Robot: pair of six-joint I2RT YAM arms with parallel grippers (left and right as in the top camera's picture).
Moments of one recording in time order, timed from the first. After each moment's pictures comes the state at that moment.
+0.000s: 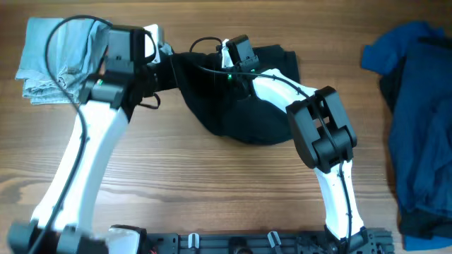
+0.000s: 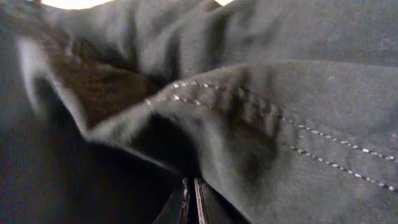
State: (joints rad) left arm -0.18 1.47 1.33 -0.70 0.26 -0.36; right arm 0.48 2.35 1.62 -0.15 -0.43 0.49
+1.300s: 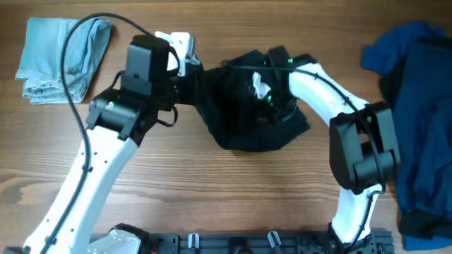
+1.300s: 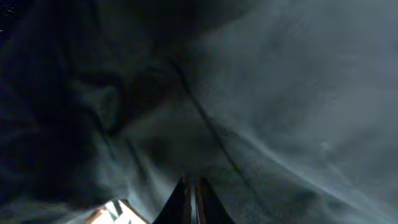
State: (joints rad) left arm -0.36 1.37 1.33 -0.72 0.26 -0.30; right arm 0.35 2.06 1.43 -1.00 -0.63 0.16
